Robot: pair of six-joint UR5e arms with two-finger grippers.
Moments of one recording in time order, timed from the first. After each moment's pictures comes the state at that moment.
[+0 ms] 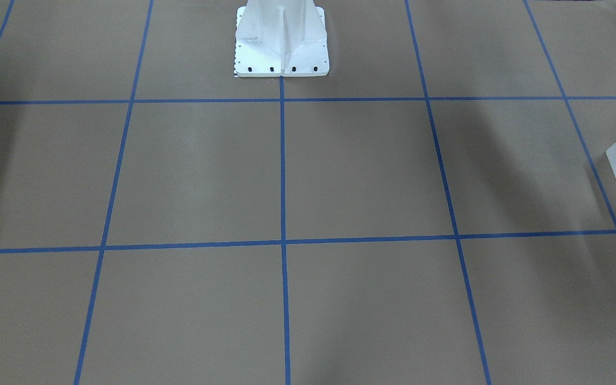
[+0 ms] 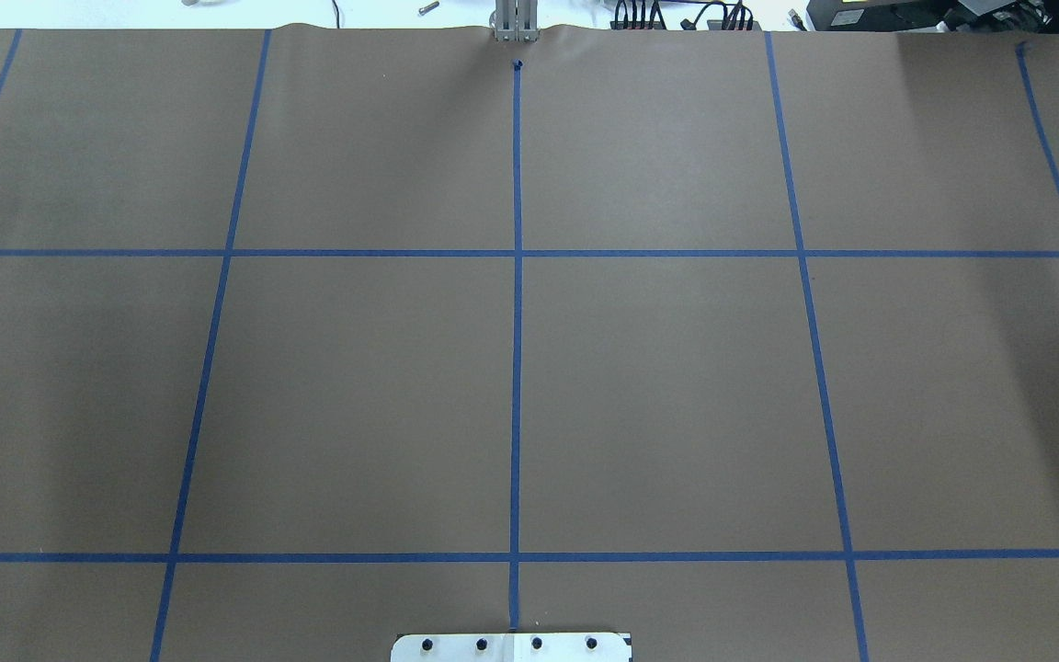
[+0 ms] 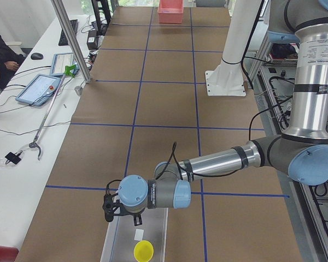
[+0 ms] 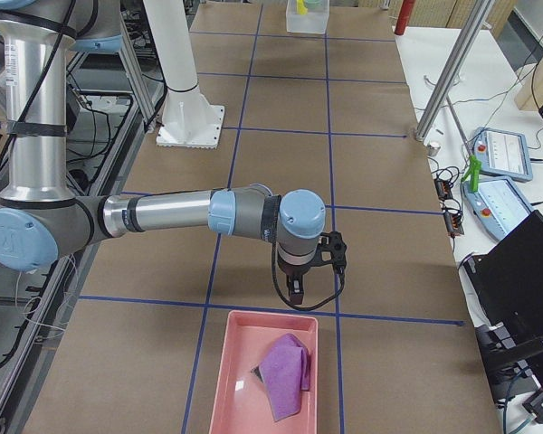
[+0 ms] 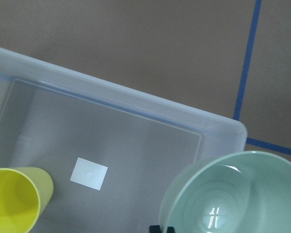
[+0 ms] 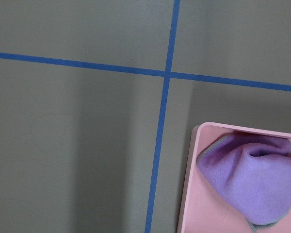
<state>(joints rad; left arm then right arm) -1.70 -1.60 -1.24 -1.89 -2.44 -0.19 1.65 -1.64 1.80 -1.81 2.39 -0.22</state>
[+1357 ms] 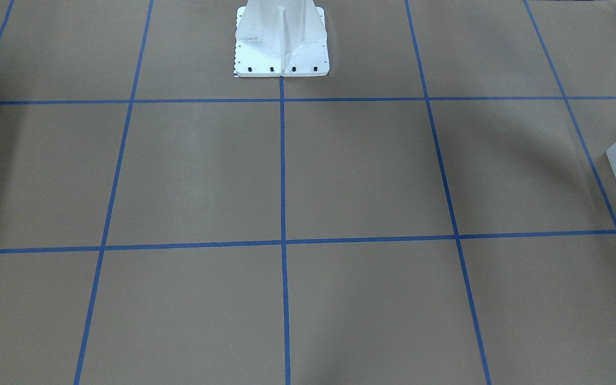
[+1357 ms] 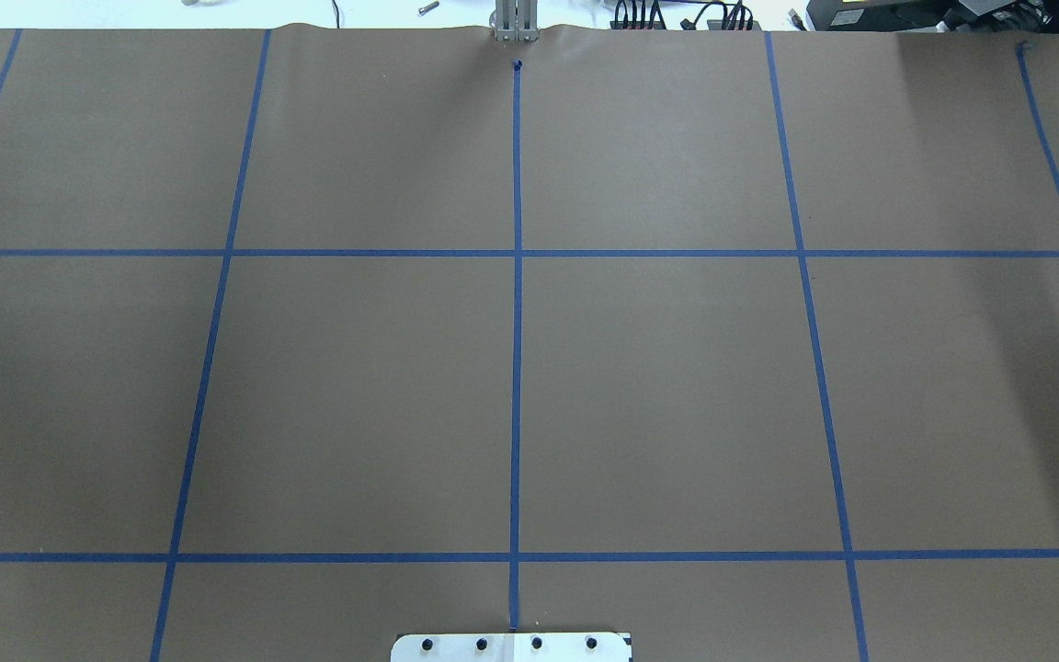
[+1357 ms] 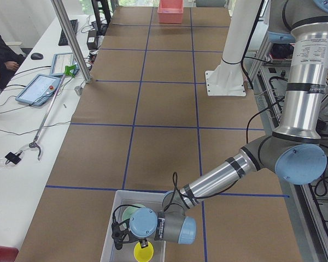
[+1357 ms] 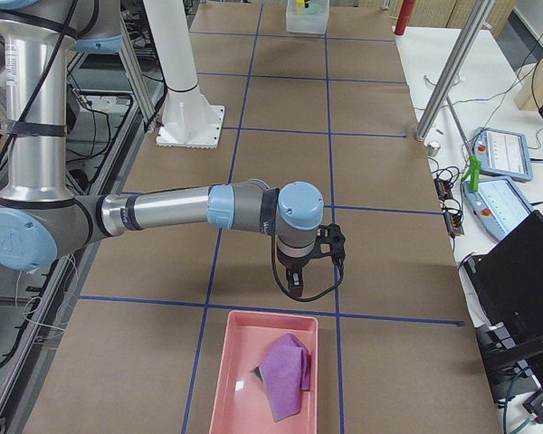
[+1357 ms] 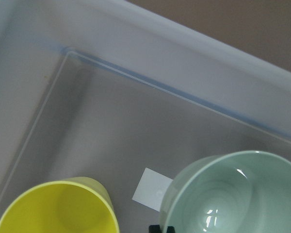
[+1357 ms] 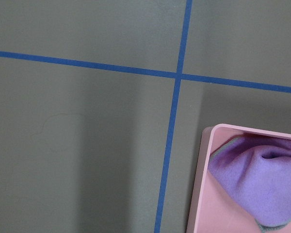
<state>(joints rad) -1.62 -1.66 -0.89 -2.37 -2.42 -0.49 1.63 -1.66 1.83 -1.81 2.39 -0.21</state>
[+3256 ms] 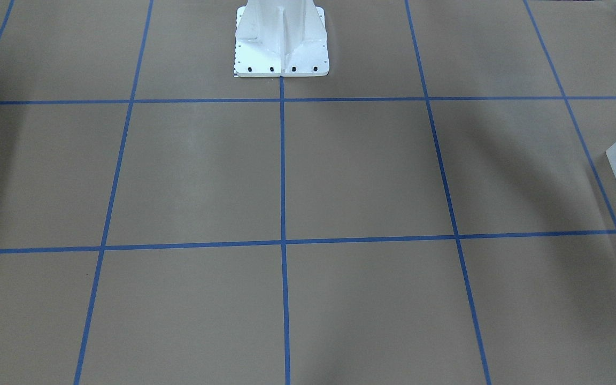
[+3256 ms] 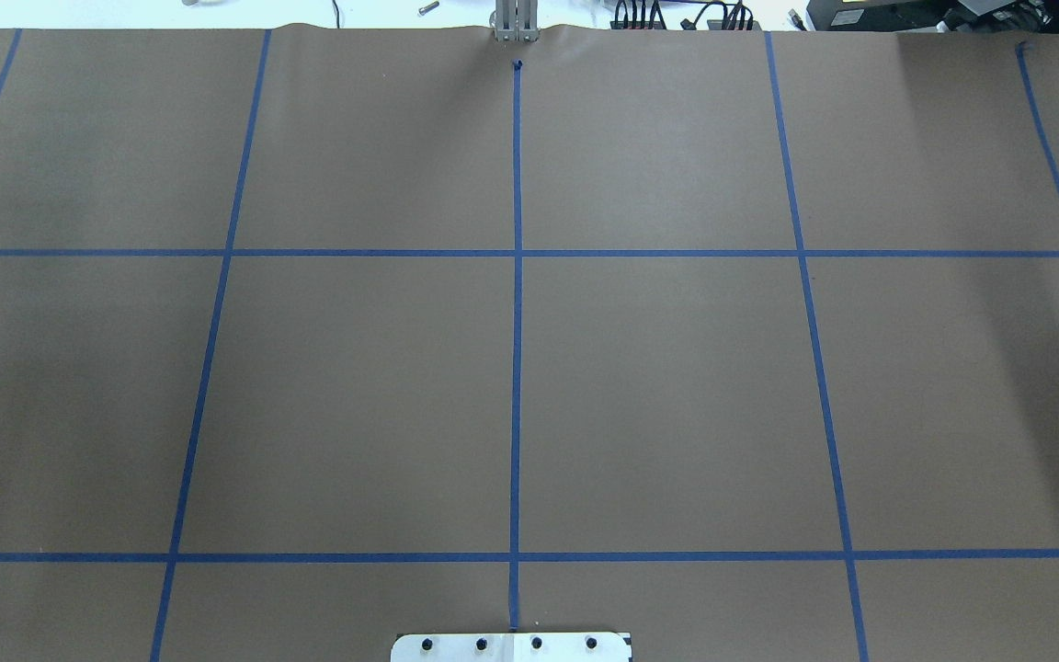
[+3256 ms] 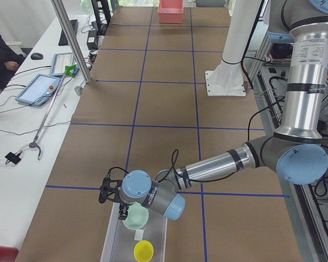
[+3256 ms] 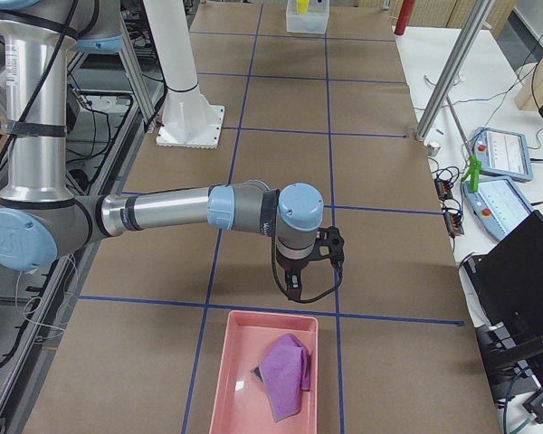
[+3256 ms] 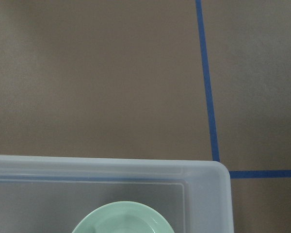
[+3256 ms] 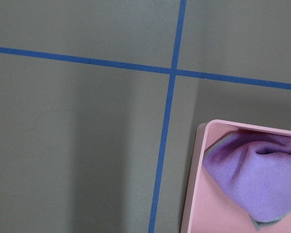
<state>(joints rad) -1.62 -1.63 -1.19 -2.35 -2.40 -0.25 1.63 -1.66 1.83 -1.81 2.37 -0.21</state>
